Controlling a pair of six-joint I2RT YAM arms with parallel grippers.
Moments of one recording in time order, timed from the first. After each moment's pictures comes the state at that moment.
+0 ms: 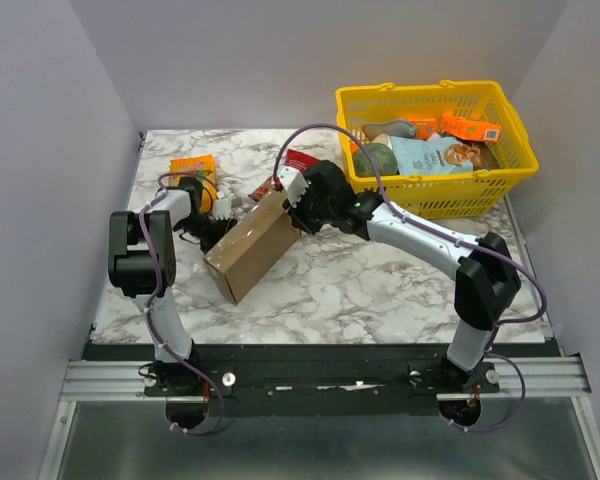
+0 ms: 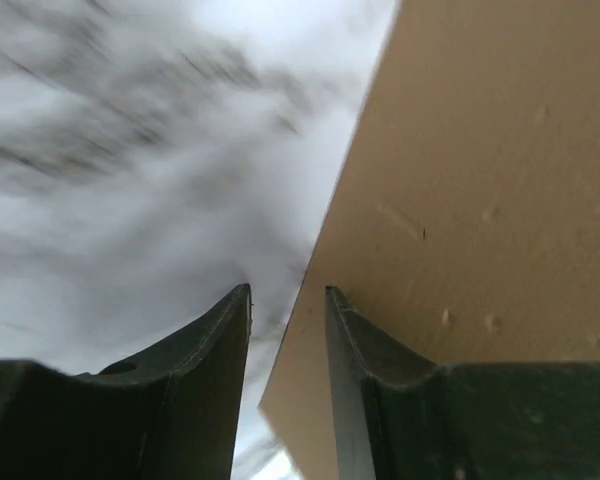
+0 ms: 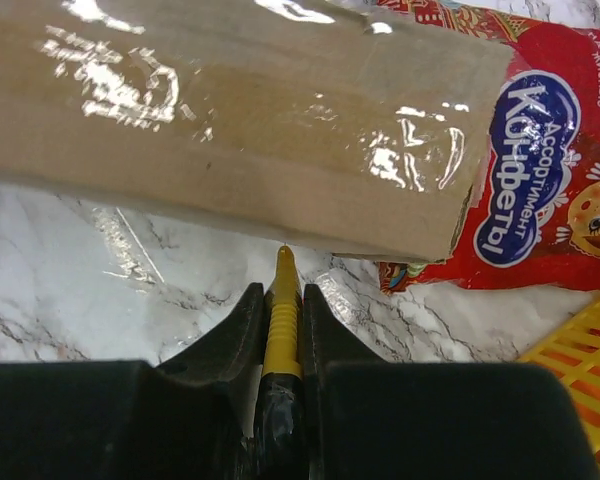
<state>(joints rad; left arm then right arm) 0.03 1.95 1.28 -0.88 0.66 0.35 0.81 1.78 1.47 -0.36 -0.12 -0.27</state>
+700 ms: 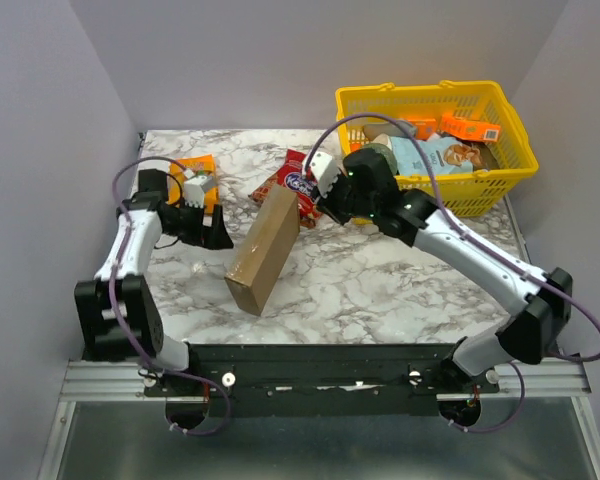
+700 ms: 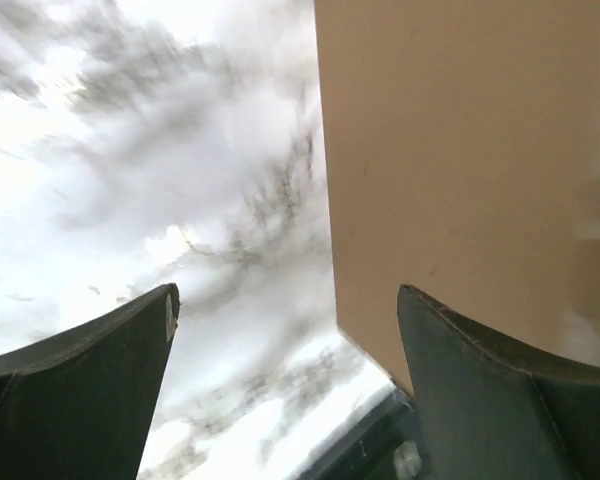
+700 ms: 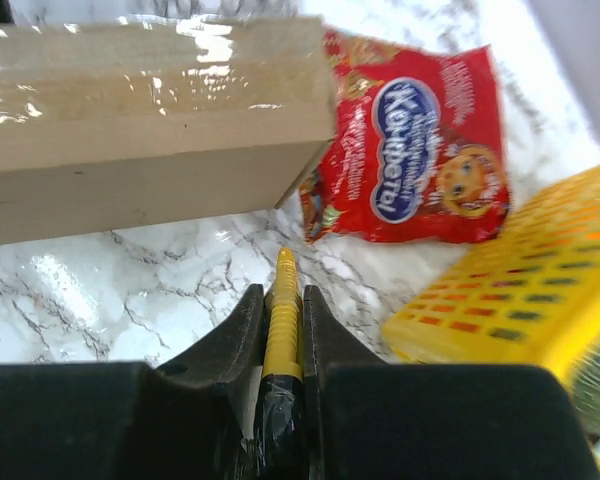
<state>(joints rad) 0.10 1.56 1.13 -0.86 0.70 0.36 0.78 1.54 1.42 -0.45 -0.06 -0.36</state>
